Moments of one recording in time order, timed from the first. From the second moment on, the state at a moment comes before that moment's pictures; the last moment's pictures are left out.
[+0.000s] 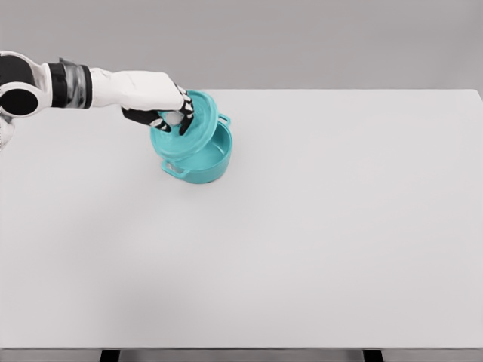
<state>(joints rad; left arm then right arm) -1.09 0.65 -0.97 -1.24 -0.27 -0.61 -0.61 0.02 0.00 0.51 -0.10 0.16 -0.04 0.31</state>
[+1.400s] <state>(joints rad) -1.10 0.54 -1.03 -1.10 -0.34 -0.61 -0.61 0.02 0.00 0.51 -0.10 0.16 -0.04 0.31</state>
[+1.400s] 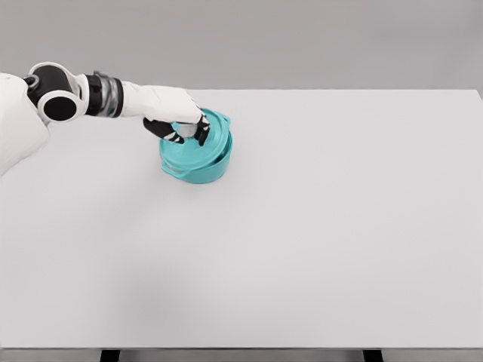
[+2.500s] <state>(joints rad) -1.10 0.47 -1.03 -1.04 -0.37 -0.60 -0.60 0.02 0.00 0.51 -0.10 0.16 -0.04 0.31</state>
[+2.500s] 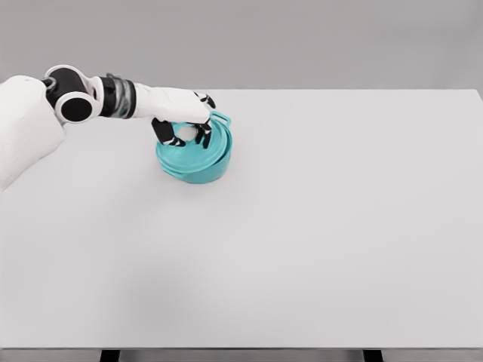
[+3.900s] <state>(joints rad) -1.13 0.46 -1.02 -1.02 -0.38 -0.61 -0.61 0.02 0.00 0.51 -0.10 0.16 -0.04 0.31</state>
